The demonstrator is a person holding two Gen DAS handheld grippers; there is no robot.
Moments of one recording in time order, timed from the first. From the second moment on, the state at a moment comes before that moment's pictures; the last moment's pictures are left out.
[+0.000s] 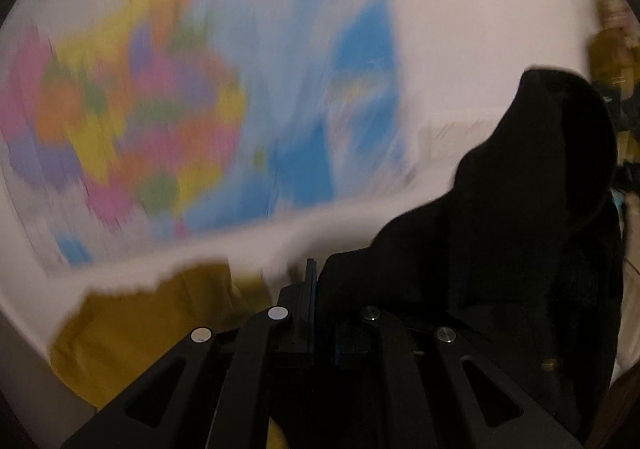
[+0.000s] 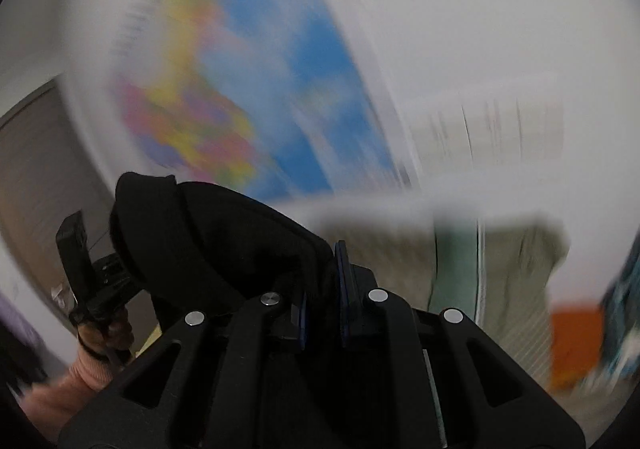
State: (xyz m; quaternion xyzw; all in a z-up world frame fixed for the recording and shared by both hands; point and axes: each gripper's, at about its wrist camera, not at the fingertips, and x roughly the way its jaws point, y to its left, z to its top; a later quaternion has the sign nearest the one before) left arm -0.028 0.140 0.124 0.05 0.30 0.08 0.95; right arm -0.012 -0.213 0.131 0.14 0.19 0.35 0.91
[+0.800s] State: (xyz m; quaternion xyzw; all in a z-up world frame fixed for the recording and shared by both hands) left arm 0.152 0.214 -0.068 0.00 0.49 0.11 0.86; right arm 0.198 -0.181 -0.021 0.15 0.38 0.25 0.88
